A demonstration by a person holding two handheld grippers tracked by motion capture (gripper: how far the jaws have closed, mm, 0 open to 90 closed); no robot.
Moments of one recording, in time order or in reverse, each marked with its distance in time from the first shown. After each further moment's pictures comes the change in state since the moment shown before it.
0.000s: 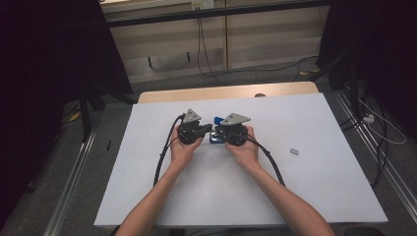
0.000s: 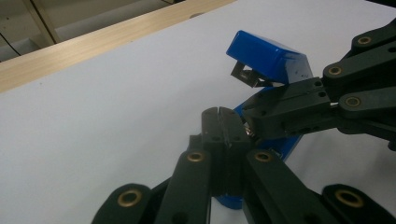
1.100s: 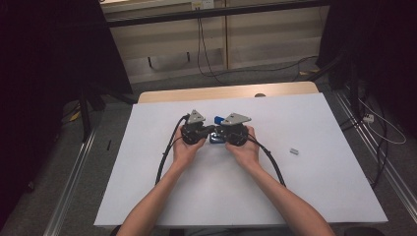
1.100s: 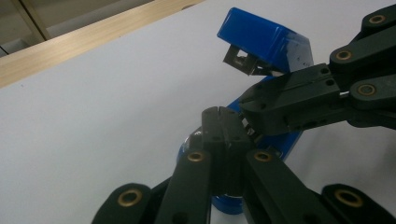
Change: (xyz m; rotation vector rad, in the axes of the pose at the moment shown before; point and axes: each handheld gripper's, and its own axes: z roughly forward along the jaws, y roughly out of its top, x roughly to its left) left arm -0.002 -0.002 0.010 0.027 -0.017 0.033; right arm 0.000 0.000 -0.001 -0.002 -0.008 0.009
